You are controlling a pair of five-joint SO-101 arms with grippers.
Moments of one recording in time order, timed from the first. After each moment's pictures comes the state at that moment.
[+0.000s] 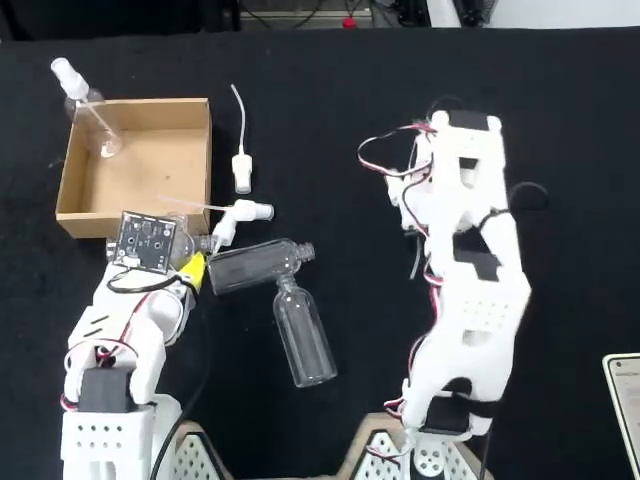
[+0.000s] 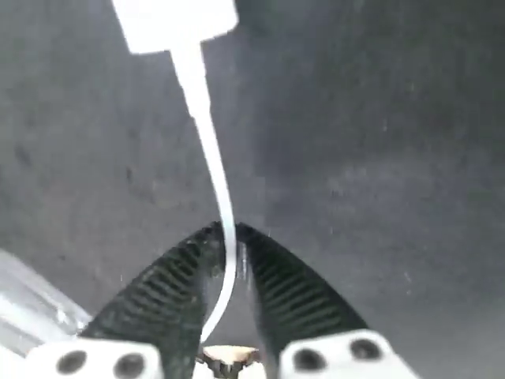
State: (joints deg) left arm -4.8 -92.9 81.0 51.3 -13.6; right arm 6.8 34.1 -18.9 99.0 8.8
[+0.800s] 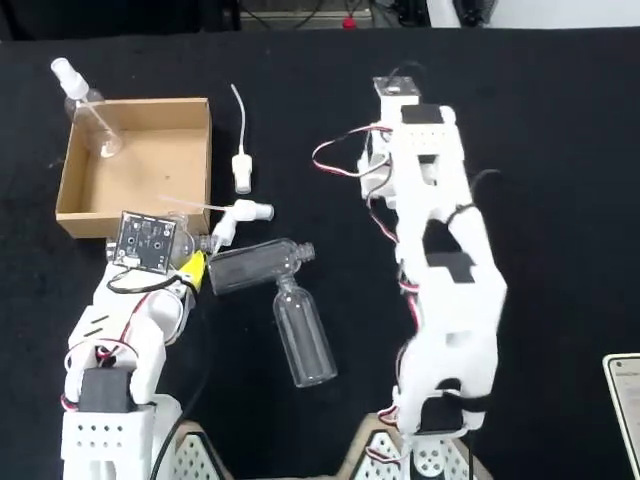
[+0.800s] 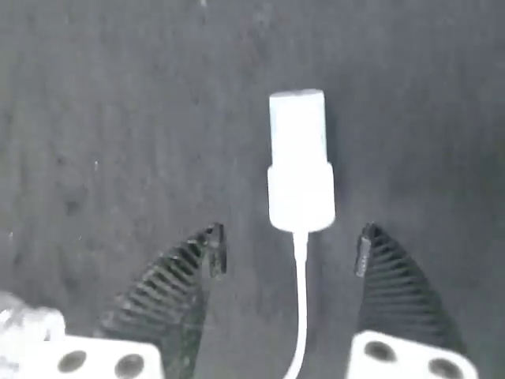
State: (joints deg) left arm -4.8 -92.9 81.3 50.6 -13.6; right arm -2.5 37.6 -24.0 80.9 2.7
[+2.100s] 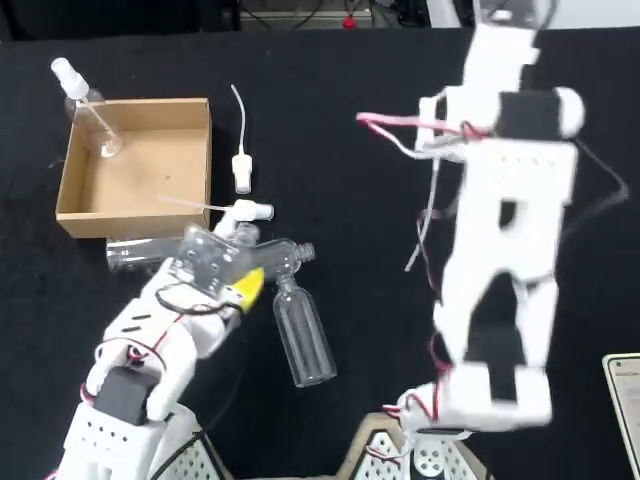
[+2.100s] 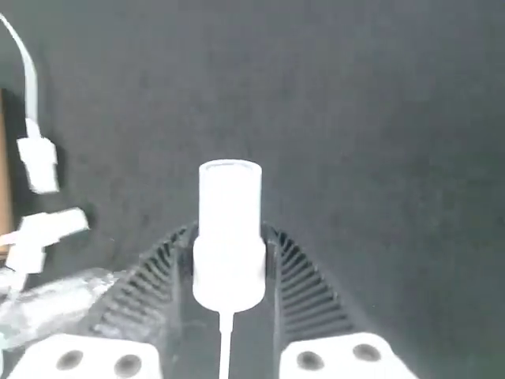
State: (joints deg) left arm 14.4 -92.9 79.5 50.6 -13.6; right arm 3.7 -1.7 -30.7 98.0 -4.1
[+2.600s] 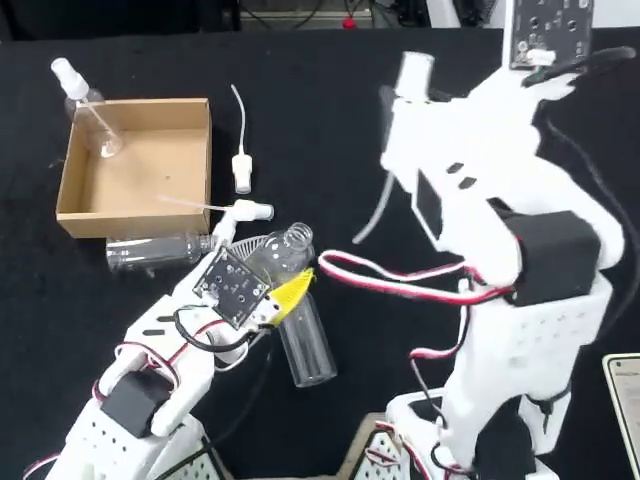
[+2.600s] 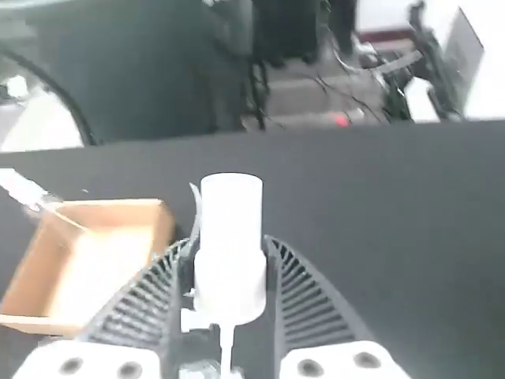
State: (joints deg) left arm 27.7 -92.9 77.4 40.9 -13.6; right arm -10.6 -23.3 -27.6 88.0 -11.0
